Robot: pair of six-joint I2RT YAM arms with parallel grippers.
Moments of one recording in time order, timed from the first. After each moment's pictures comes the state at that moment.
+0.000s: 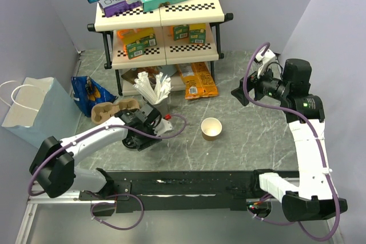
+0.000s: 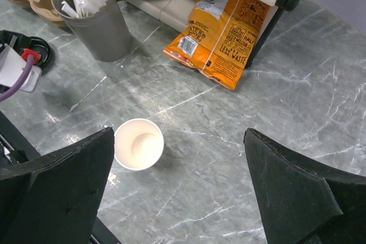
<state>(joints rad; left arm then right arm) -0.73 1.32 0.89 -0.85 -0.03 0.42 0.02 1.05 1.38 -0.81 -0.62 -0.31</state>
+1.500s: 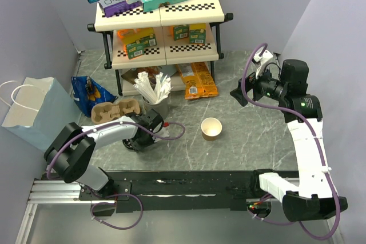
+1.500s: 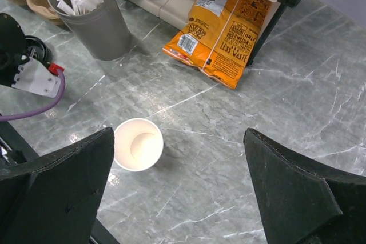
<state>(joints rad) -0.72 1.49 0.80 -0.77 -0.13 0.40 0.04 1.05 1.35 -0.79 -0.60 -0.30</state>
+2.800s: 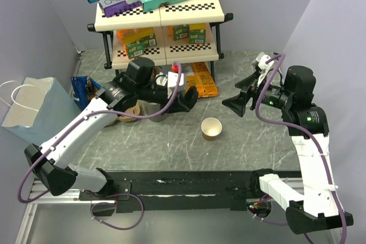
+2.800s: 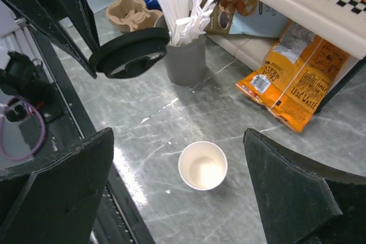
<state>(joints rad) -0.70 1.34 1.46 -0.65 0.80 0.39 0.10 0.94 1.35 -0.77 -0.83 -0.18</state>
